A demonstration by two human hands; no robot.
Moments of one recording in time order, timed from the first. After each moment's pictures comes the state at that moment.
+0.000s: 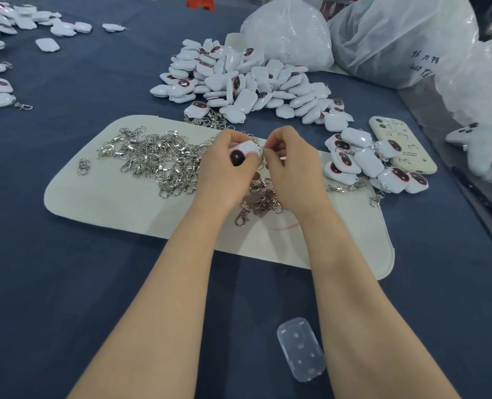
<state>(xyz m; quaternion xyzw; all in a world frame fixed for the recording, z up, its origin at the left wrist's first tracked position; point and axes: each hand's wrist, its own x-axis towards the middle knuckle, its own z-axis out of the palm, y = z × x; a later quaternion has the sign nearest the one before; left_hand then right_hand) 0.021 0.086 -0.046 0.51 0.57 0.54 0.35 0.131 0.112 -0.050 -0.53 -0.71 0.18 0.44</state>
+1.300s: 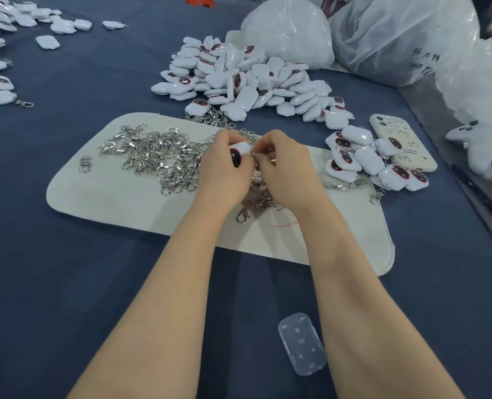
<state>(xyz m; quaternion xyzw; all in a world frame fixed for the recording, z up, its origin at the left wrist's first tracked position) 0.019 0.090 -0.053 0.55 0.62 0.50 0.27 0.124 0.108 -0.043 -0.54 -0.74 0.20 0.35</state>
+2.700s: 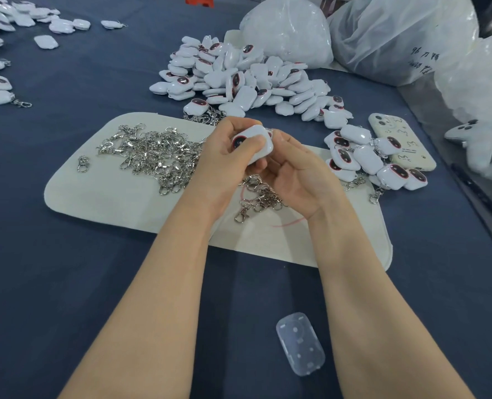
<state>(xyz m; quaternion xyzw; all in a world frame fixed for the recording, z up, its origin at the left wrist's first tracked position) 0.021 0.083 -0.037 0.43 0.40 0.61 0.53 0.143 0.105 -0.042 -0.30 -0.39 0.73 0.47</state>
